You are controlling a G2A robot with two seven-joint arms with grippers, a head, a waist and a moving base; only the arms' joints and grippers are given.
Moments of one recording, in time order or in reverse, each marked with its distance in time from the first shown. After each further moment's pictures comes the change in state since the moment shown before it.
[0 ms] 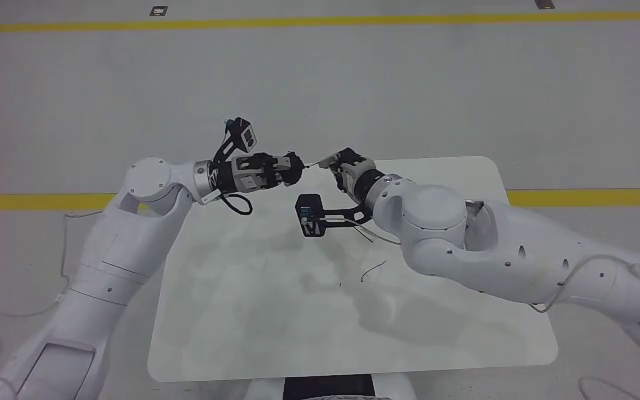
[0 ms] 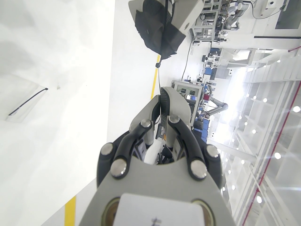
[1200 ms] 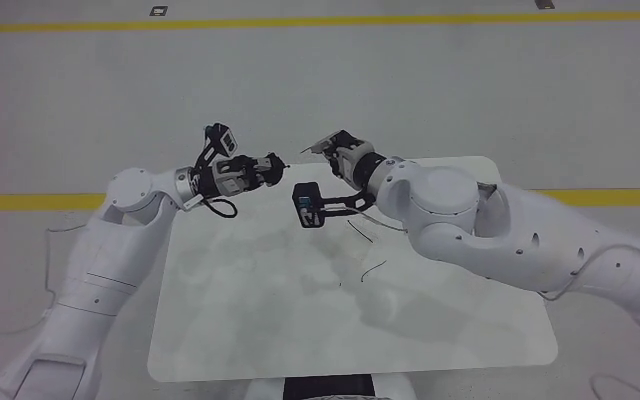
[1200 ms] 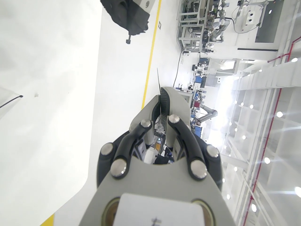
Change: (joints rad) left arm 0.089 0.030 -0.100 -0.014 -0.009 -0.009 -0.003; right arm 0.091 0.010 0.000 0.018 0.000 0.000 -0.143
